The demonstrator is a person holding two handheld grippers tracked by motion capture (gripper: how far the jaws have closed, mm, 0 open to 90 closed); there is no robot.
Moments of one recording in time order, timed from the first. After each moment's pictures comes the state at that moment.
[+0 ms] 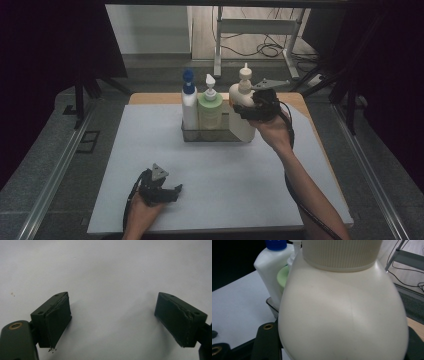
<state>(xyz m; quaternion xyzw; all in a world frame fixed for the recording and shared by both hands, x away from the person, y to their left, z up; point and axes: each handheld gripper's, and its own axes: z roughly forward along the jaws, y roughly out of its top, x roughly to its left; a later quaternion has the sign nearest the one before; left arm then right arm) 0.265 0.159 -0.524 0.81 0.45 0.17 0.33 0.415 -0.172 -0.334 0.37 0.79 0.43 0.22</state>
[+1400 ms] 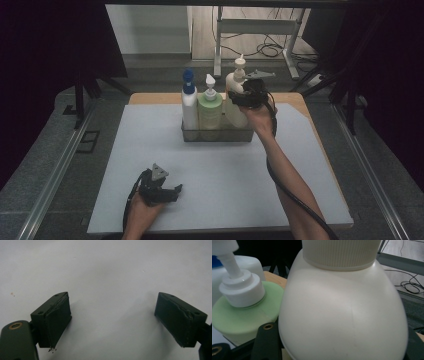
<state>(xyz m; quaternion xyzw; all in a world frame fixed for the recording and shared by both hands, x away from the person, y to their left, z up) 0.265 0.159 -0.524 0.81 0.45 0.17 0.33 0.480 -0.152 -0.362 0.41 0.76 0.44 0.26</state>
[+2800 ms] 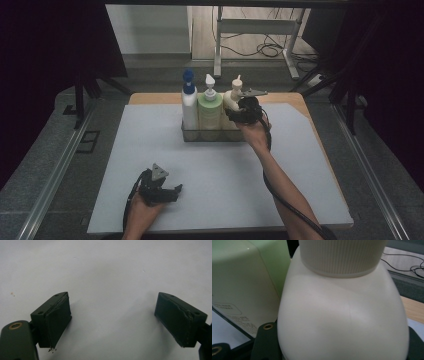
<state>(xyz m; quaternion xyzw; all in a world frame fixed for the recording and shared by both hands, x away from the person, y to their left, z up) 0.265 0.159 -0.524 0.81 0.45 0.17 0.33 0.471 -0.148 -0.421 0.43 0.77 0.42 0.23</state>
